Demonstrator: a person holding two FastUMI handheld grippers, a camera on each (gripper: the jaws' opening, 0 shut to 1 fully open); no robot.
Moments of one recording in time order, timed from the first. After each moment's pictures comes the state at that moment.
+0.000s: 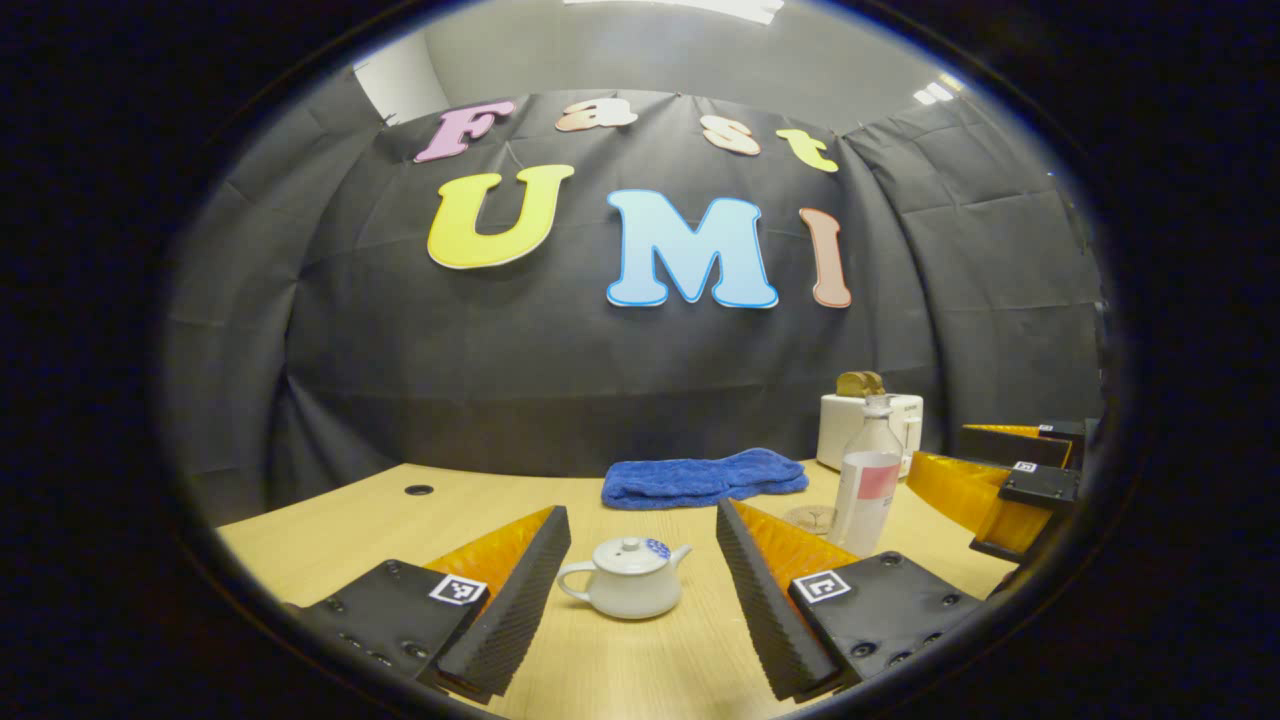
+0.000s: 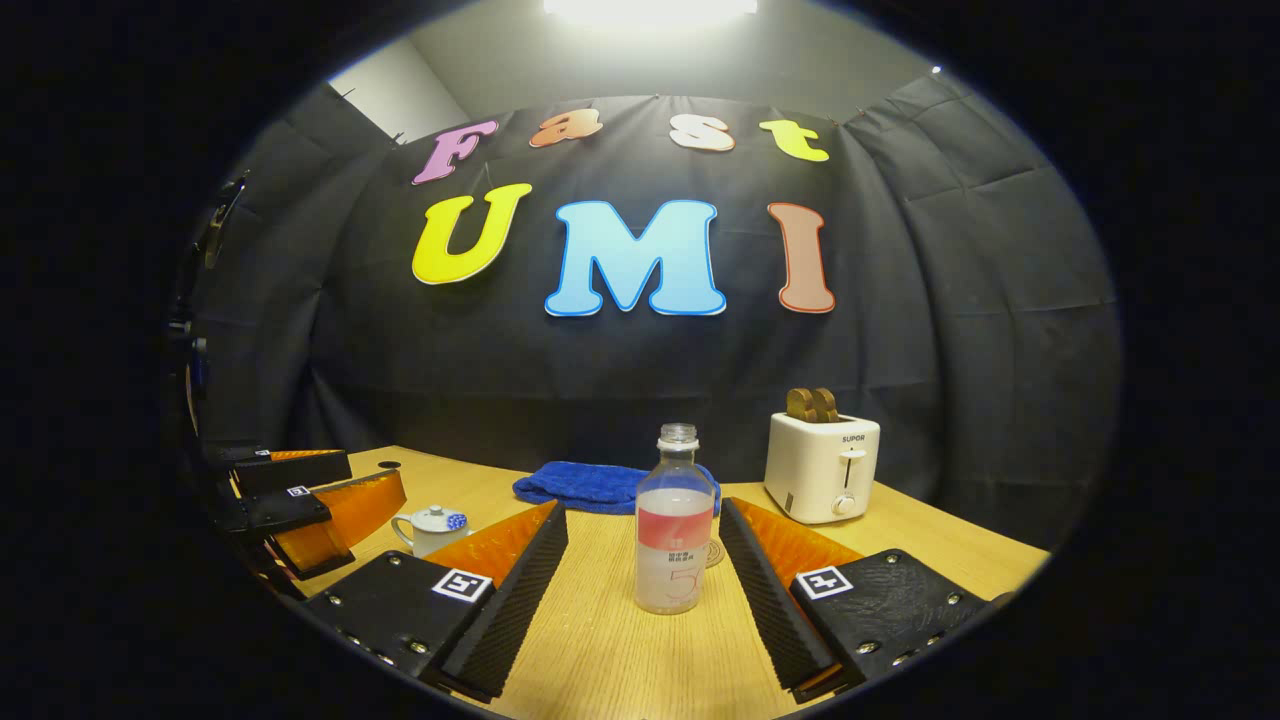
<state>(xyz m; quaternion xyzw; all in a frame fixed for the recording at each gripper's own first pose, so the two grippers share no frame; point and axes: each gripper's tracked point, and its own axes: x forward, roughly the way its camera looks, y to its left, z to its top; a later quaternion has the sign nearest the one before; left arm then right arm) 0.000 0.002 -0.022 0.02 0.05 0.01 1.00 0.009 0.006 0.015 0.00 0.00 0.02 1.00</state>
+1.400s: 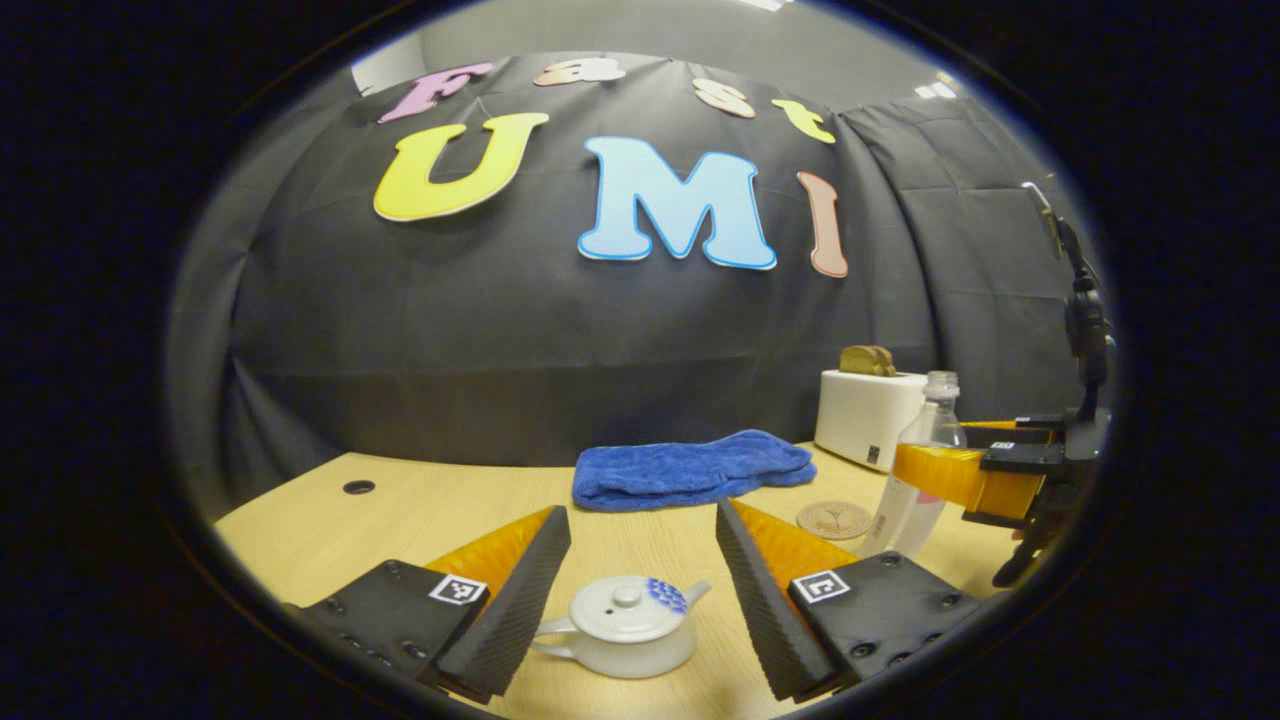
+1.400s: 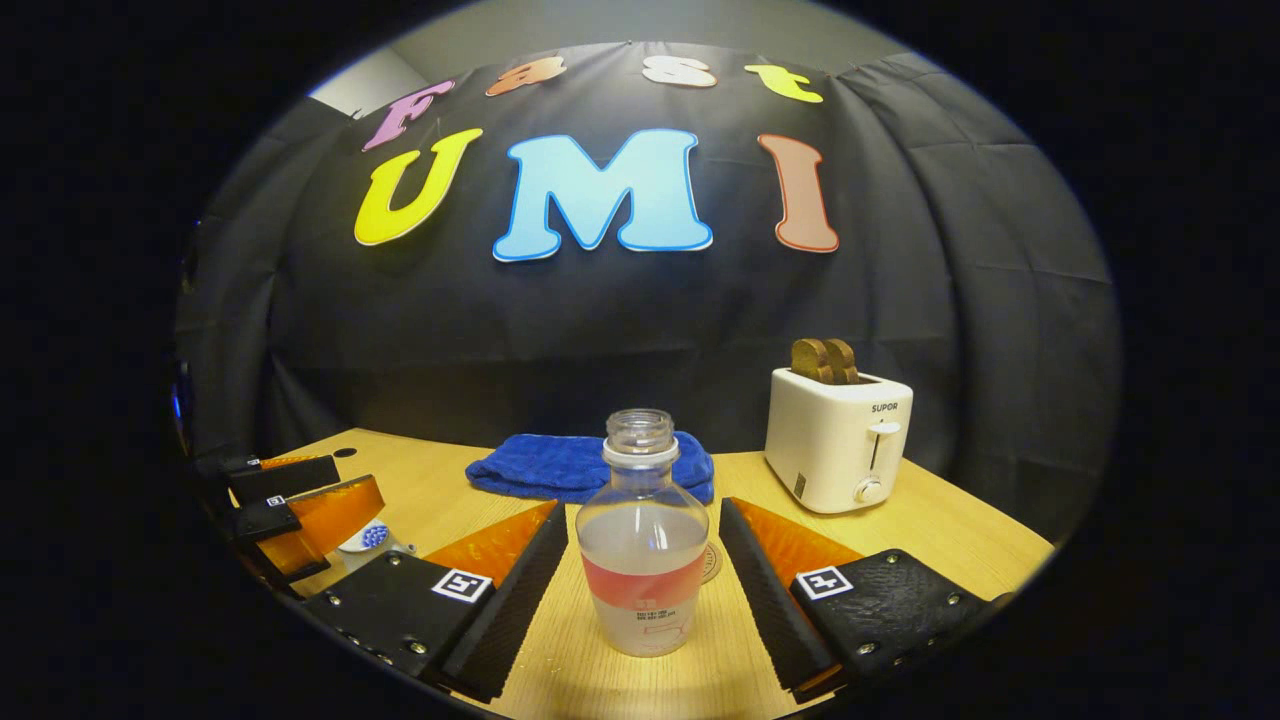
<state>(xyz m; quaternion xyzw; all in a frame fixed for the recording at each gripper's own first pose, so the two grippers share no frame) 0.101 0.008 -0.061 0.02 0.09 -0.04 1.00 0.107 -0.008 -0.025 0.03 0.09 0.01 1.00</state>
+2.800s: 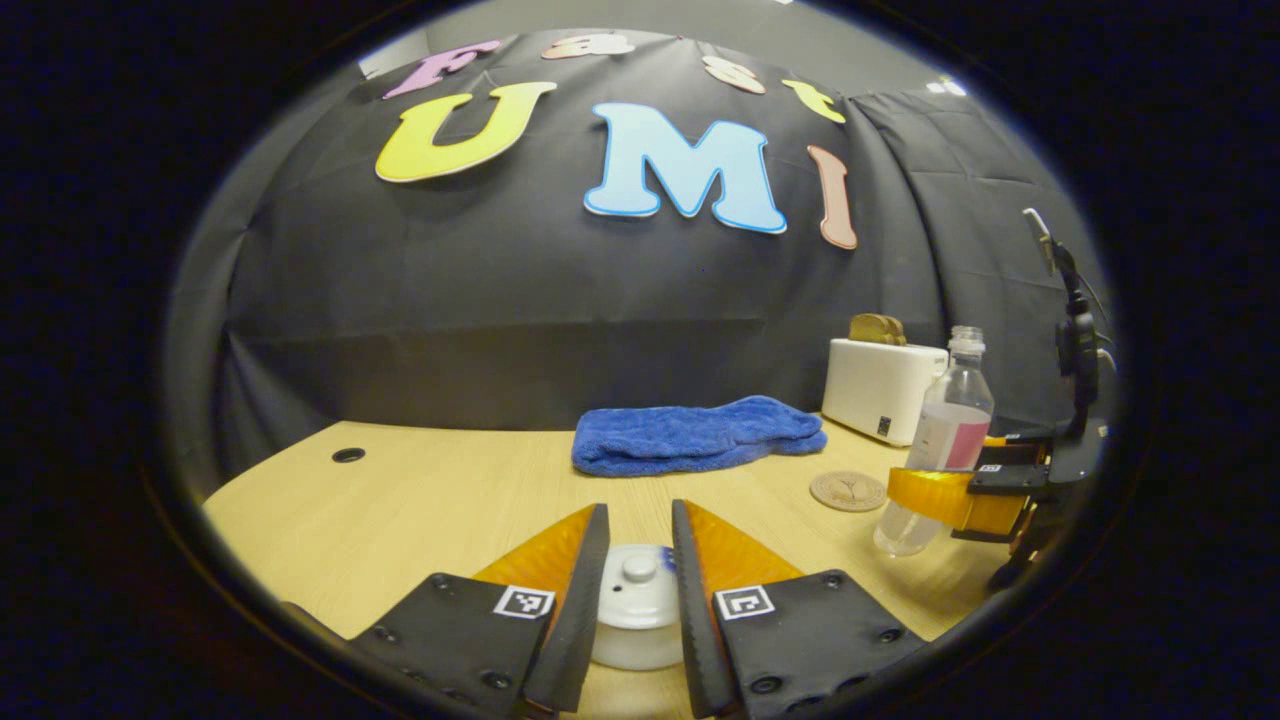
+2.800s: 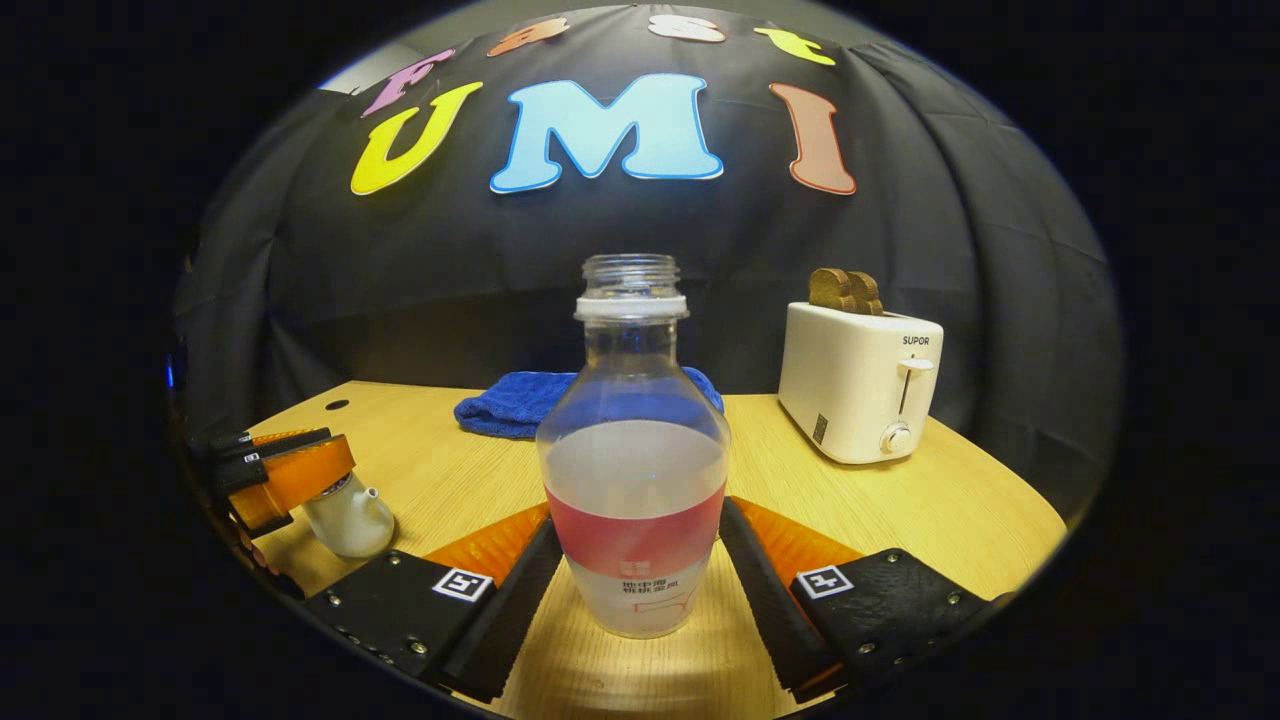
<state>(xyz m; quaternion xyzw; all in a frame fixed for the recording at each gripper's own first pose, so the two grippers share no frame) 0.100 0.014 -0.093 0.01 0.14 -0.04 0.99 0.112 -0.006 -0.079 0.03 0.17 0.02 0.99</state>
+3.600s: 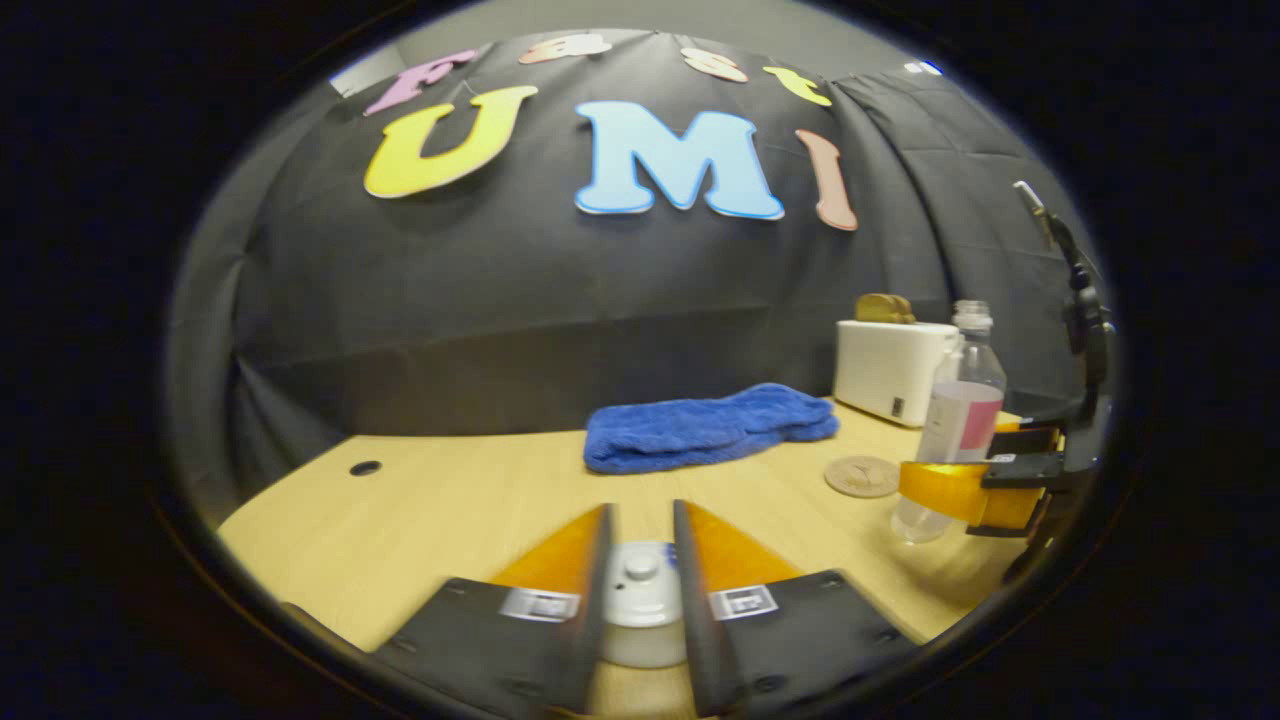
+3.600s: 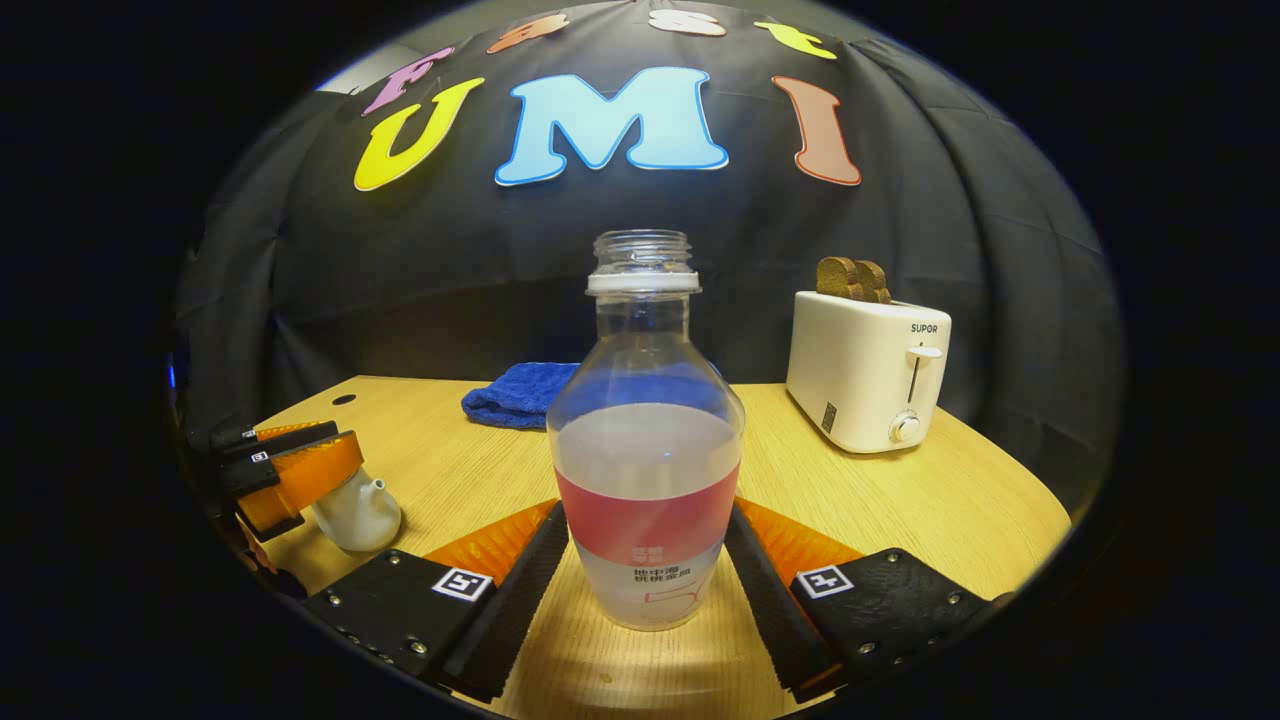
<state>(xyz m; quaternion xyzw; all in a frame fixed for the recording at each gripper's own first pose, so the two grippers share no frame) 0.101 0.018 -0.091 0.03 0.13 -0.01 0.99 0.108 -0.002 -0.081 0.03 0.17 0.03 0.98</state>
